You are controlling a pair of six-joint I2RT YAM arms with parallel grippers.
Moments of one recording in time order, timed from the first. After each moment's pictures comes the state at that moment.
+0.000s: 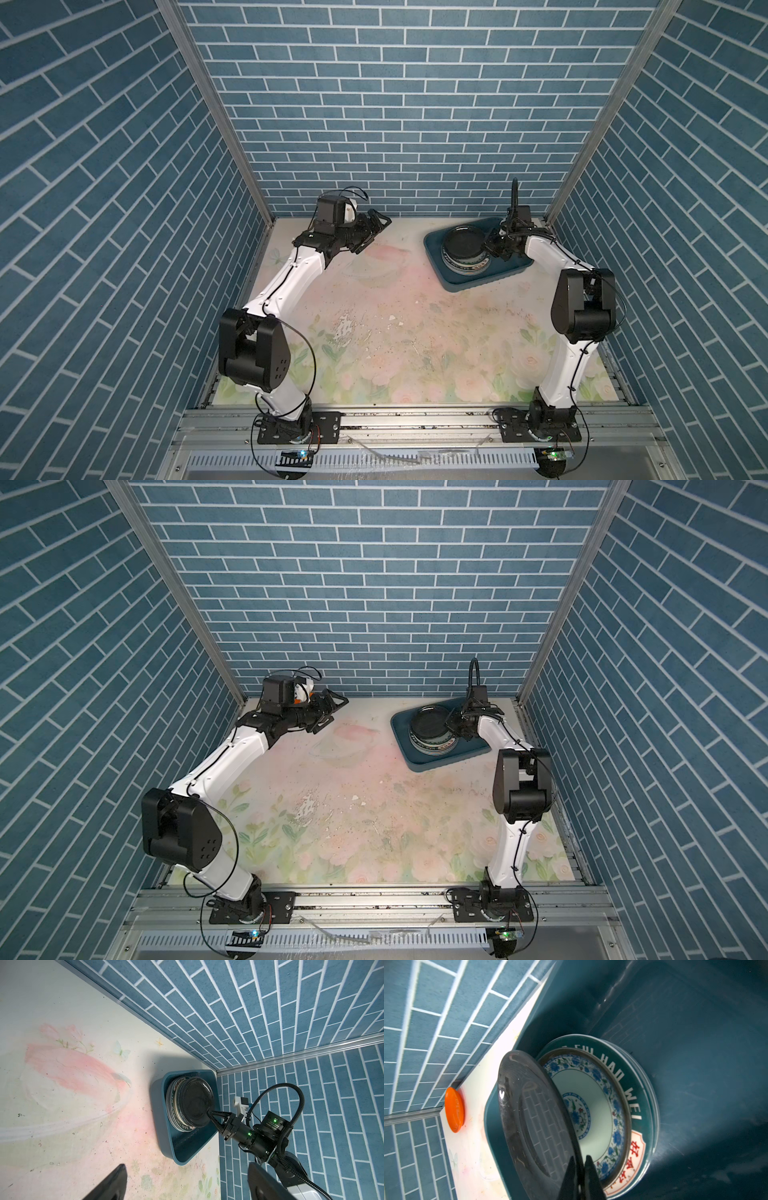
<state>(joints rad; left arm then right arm) -0.25 1.64 1.45 -0.33 0.51 -0.88 0.10 2.00 1.59 -0.53 -0.30 0.63</state>
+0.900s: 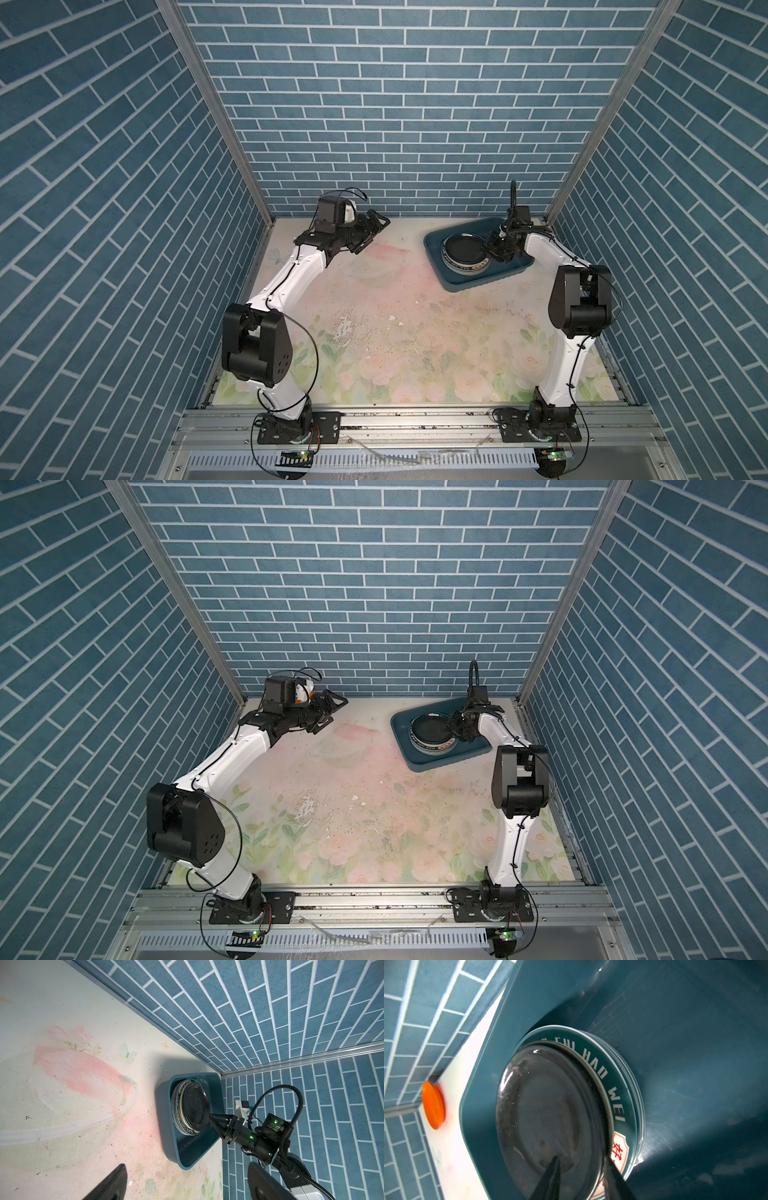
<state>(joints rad) -0.25 1.68 1.45 -0.32 0.50 -0.88 0.10 2.05 1.64 -0.62 -0.31 0.57</state>
